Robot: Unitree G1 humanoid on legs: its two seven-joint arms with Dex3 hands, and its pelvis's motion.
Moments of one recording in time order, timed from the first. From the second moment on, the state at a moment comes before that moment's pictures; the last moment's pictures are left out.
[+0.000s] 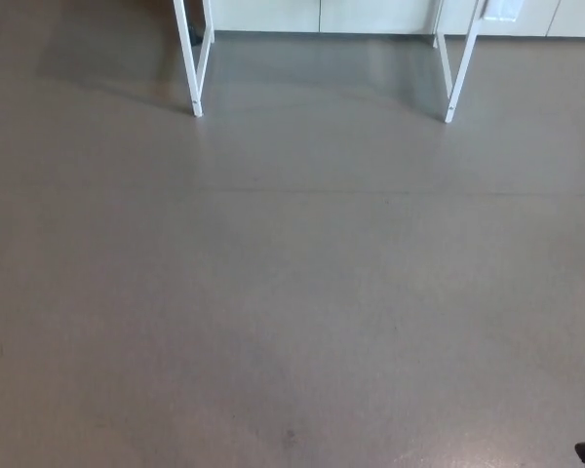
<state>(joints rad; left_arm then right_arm) 0.31 0.36 0.18 0.71 0.01 -0.27 -0.21 0.16 -0.40 -0.04 0.75 -0.11 -0.24 0.08</state>
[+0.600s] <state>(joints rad) 0.36 0.36 0.17 0.75 -0.01 -0.35 -0.24 0.20 -0.40 -0.04 0.78 -0.11 -0.32 0.10</state>
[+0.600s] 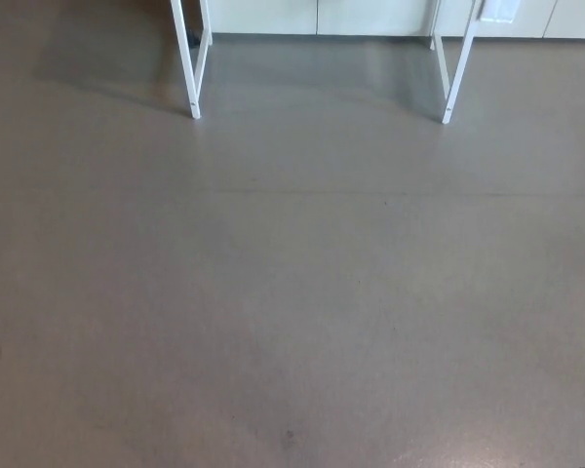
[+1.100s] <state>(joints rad) 0.40 0.36 0.17 0.75 -0.01 -0.37 -0.24 0.22 -0.42 -0.03 0.79 -0.12 -0.34 0.10</state>
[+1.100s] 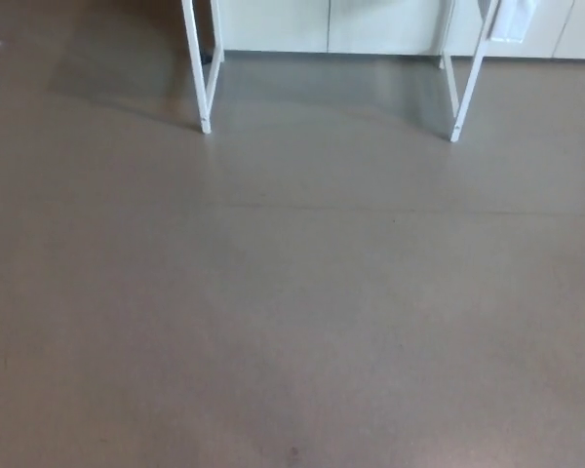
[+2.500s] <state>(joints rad) 0.39 0.38 0.13 0.79 0.00 -0.41 -0.20 0.21 -0.43 0.00 0.84 -0.14 -0.38 0.09</state>
